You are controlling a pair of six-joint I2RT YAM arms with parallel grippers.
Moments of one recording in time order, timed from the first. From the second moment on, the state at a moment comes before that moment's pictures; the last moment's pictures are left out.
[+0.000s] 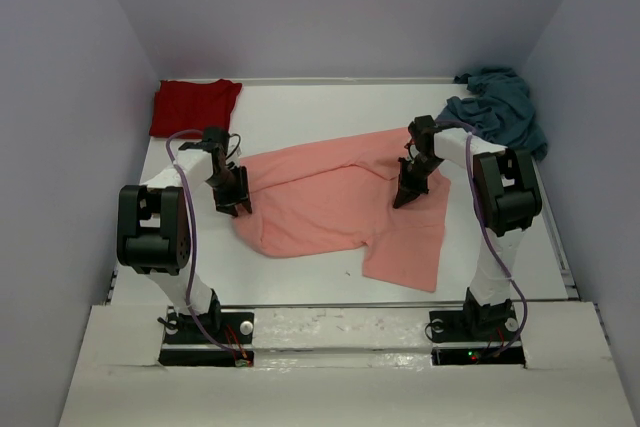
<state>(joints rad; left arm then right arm) -0.08 1.68 1.07 -0.78 0.19 -0.25 0.22 2.02 1.38 -0.86 -0.31 0.41</state>
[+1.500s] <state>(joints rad) -0.08 1.15 0.82 -1.02 0.27 -0.57 0.22 2.02 1.39 -0.87 -0.31 0.40</state>
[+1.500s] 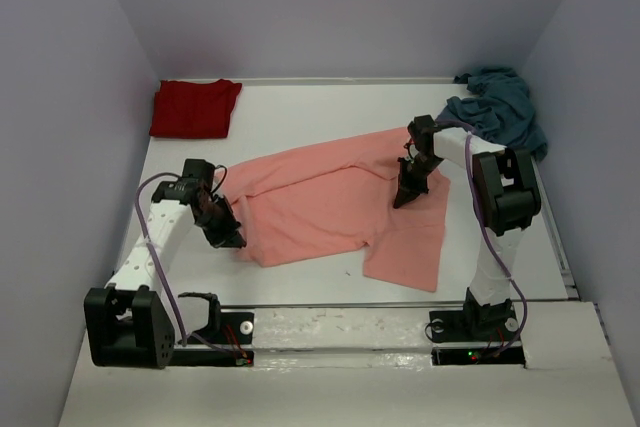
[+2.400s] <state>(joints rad) 0.05 1.21 0.82 -1.09 0.23 -0.94 0.22 2.02 1.39 -0.87 -0.31 0.39</state>
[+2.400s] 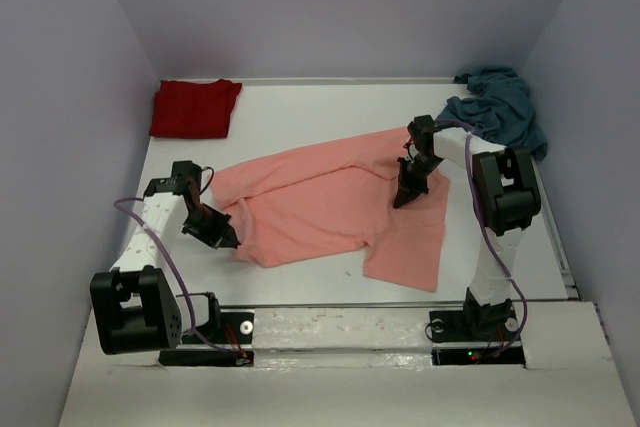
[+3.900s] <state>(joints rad) 0.06 1.14 1.14 -0.98 -0.01 -0.78 0.22 2.02 1.58 -0.90 -0.23 0.36</state>
